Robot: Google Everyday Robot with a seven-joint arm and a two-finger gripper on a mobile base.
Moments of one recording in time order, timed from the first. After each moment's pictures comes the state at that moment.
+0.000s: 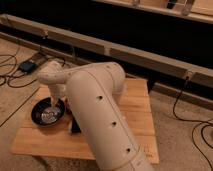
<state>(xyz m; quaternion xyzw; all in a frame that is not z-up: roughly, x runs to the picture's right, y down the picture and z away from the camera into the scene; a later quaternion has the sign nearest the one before) -0.262 0.083 0.907 -0.27 0.18 0.50 0.80</state>
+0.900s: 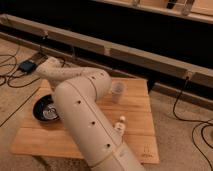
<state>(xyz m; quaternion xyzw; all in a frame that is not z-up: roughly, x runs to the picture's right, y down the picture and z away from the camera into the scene) -0.274 0.036 0.968 -0.24 0.17 0.50 0.82</state>
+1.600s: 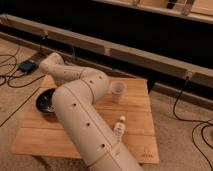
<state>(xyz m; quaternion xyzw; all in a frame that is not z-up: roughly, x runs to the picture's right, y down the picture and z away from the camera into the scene) -0.252 -0.005 0.992 -0.19 0.18 0.53 0.81</state>
